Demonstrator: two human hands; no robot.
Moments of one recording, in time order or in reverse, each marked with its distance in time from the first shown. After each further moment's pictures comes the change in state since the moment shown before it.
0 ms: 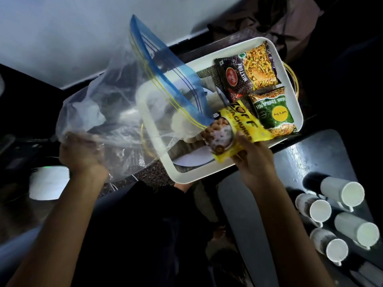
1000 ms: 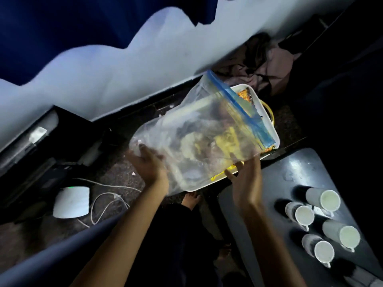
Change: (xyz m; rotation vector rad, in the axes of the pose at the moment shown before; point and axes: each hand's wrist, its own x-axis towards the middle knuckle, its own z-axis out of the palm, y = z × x) left_hand -0.160 0.059 0.027 -0.099 -0.115 0.057; right_hand -0.108 -0.032 0.017 -0.028 -0.123 -0.247
